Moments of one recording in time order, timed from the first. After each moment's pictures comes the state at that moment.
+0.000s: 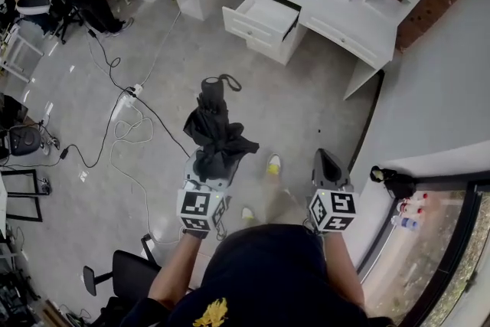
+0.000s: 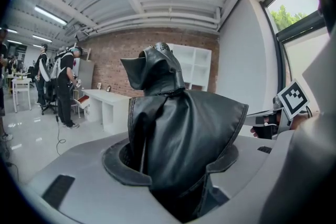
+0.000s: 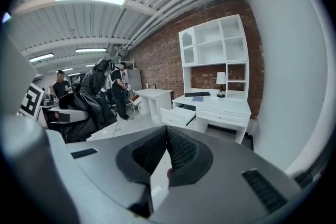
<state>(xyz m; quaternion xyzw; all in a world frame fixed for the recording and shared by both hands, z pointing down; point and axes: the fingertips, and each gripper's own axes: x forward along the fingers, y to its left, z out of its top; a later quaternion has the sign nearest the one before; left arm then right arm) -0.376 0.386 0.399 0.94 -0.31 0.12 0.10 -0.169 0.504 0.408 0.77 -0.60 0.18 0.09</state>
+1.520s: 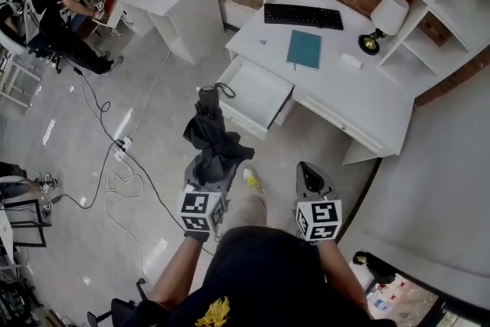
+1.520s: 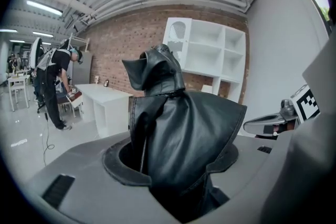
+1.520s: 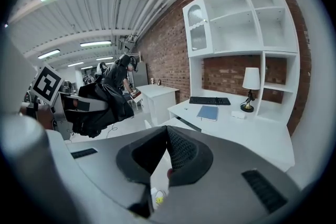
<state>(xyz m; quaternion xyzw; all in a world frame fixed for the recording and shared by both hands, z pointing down) -0.040 -0.011 0.418 0.91 -0.36 0.15 0.13 0.133 0.099 0.430 0.71 -0.67 0.17 0.13</state>
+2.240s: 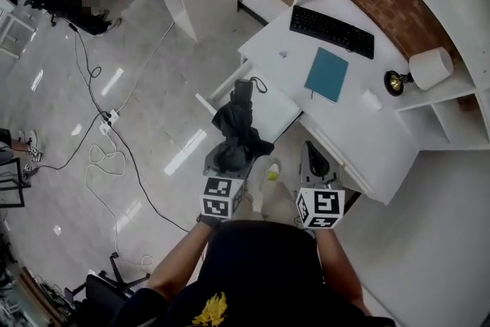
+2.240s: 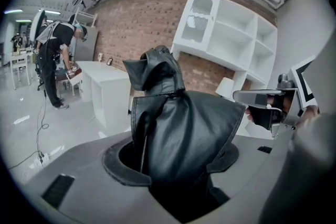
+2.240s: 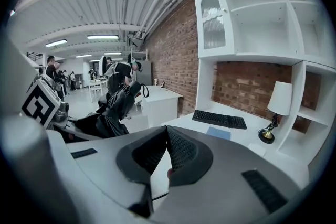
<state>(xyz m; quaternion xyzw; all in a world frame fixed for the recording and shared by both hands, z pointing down) 0.064 -0.184 0.486 0.88 -0.36 0.20 0.23 0.213 -0.149 0.410 0.68 -0.70 0.13 0.17</state>
